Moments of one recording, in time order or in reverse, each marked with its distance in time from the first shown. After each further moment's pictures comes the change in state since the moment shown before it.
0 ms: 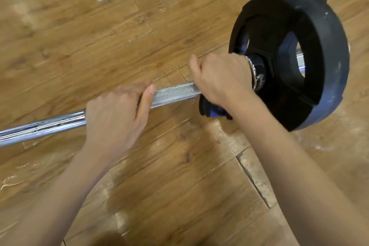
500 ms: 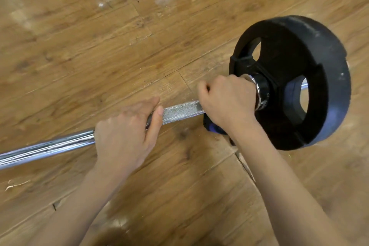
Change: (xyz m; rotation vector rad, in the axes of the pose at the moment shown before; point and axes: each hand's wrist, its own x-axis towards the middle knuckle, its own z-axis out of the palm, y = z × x) left_hand -0.031 0.016 -0.004 -0.007 -0.020 0.028; right_hand -0.045 0.000 -0.004 0.048 -0.001 0.083
